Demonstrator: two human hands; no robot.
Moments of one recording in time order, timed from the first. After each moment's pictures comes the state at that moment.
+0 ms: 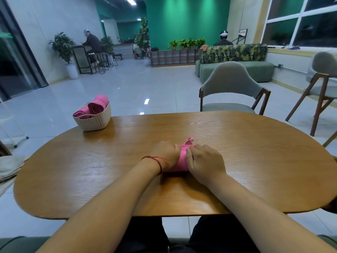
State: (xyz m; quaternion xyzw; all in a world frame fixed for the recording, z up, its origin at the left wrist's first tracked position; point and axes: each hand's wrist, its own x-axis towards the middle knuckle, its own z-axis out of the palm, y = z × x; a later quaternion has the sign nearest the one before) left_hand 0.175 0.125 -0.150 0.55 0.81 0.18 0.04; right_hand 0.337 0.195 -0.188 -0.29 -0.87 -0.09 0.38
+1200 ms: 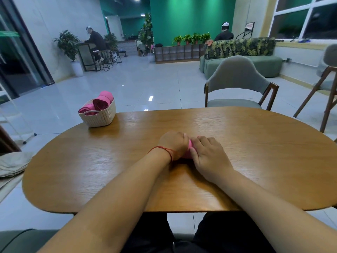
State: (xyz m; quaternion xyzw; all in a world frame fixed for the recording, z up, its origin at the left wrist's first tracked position) left_hand 0.169 0.153 -0.150 0.60 0.78 0.15 -0.04; right_hand 0.338 0.213 -0.200 -0.25 -0.92 -0.04 0.30
